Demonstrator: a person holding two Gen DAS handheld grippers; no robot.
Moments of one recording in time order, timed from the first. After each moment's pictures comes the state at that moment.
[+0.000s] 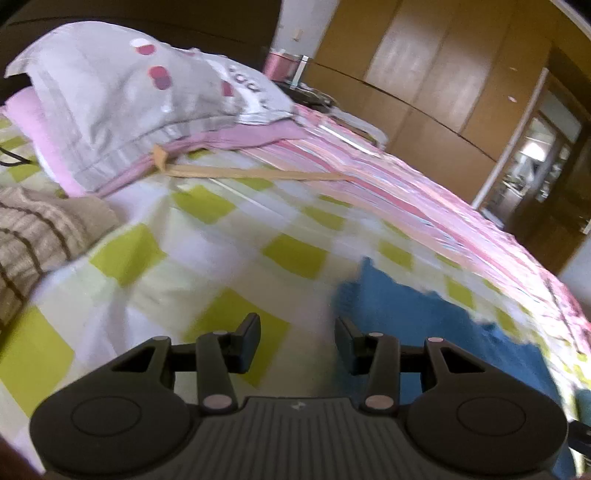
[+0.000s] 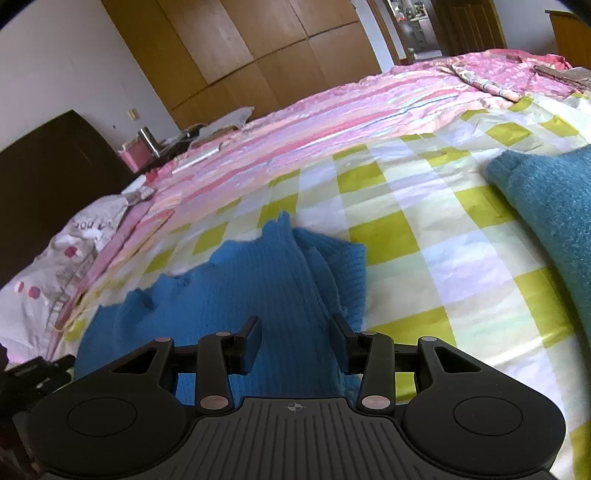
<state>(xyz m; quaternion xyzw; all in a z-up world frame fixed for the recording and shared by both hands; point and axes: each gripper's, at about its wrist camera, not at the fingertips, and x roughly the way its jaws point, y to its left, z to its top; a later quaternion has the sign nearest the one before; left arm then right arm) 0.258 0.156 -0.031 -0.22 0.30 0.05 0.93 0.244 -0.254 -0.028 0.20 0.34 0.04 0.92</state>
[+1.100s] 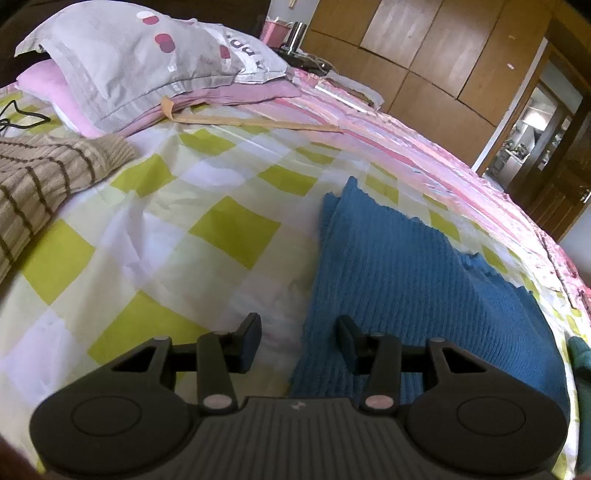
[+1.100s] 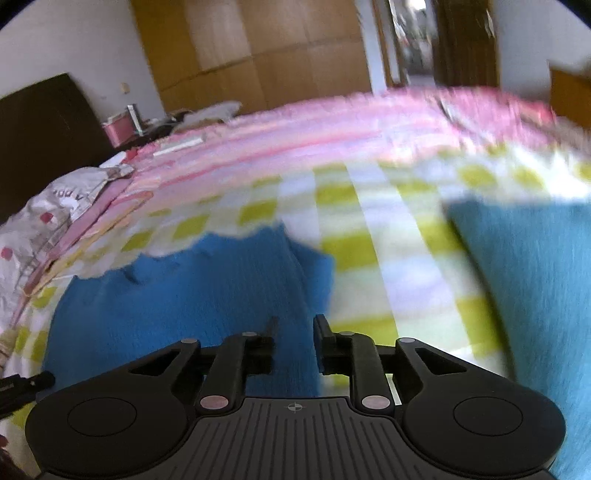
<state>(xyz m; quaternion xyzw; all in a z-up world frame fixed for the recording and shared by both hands) 0.212 0.128 -0.040 -0.21 0.35 0.05 0.91 0.215 -0.232 0.008 0.09 0.33 -0.01 0.94</state>
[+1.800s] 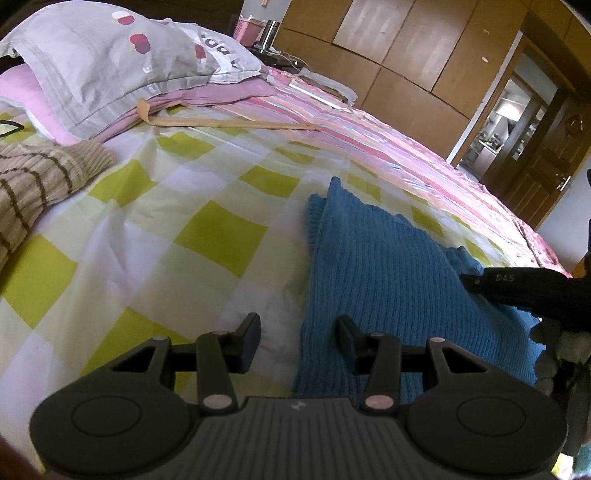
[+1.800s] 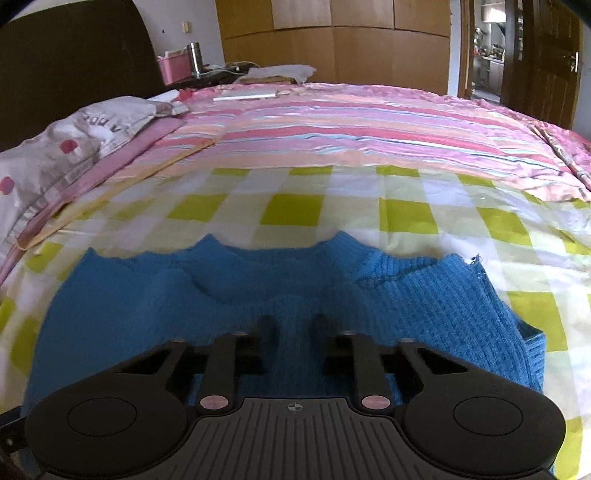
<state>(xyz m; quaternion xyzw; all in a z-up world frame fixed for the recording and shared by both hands) 0.217 0.138 -0.043 -0.20 0.35 0.00 0.91 0.336 -0.109 -0.034 0.01 0.38 0.06 0.92</state>
